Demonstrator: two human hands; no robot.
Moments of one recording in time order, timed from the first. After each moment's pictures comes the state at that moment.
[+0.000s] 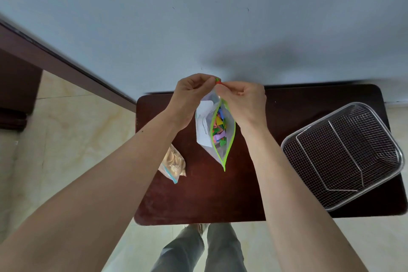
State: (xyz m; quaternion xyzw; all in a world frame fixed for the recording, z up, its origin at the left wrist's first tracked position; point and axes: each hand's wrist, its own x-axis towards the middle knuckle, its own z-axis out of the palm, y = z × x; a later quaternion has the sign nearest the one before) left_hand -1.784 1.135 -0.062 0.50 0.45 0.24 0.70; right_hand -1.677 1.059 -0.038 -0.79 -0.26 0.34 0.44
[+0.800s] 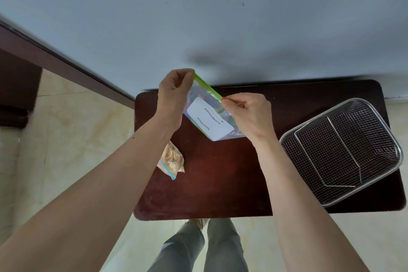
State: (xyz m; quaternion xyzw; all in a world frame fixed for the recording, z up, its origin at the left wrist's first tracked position) left_hand -1.797 1.133 -0.068 0.46 0.56 0.33 0.61; right_hand -1.661 1.028 -0.049 -0.79 -0.37 0.34 0.35
